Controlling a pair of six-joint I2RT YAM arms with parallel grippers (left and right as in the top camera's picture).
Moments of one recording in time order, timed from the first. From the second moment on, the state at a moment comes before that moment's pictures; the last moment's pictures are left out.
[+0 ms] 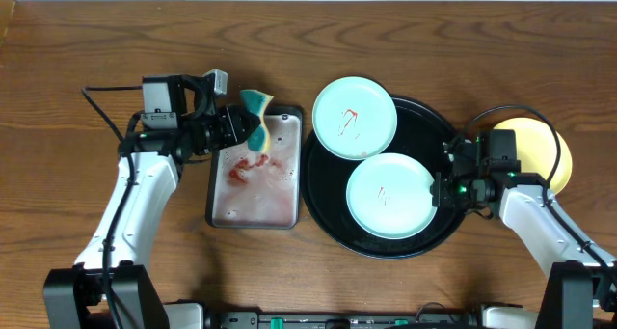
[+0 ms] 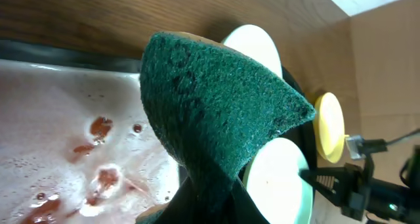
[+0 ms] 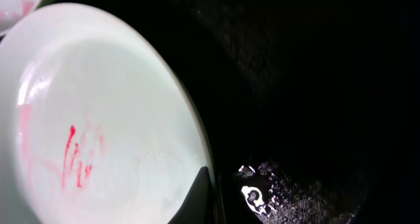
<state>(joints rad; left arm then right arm) 0.04 1.48 0.98 -0.42 0.73 -0.32 -0.01 1.47 0.67 -0.48 -0.34 0.07</state>
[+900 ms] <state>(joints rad) 0.04 1.48 0.98 -0.41 0.77 -0.30 -0.01 1.47 0.67 -0.47 -0.34 0.07</state>
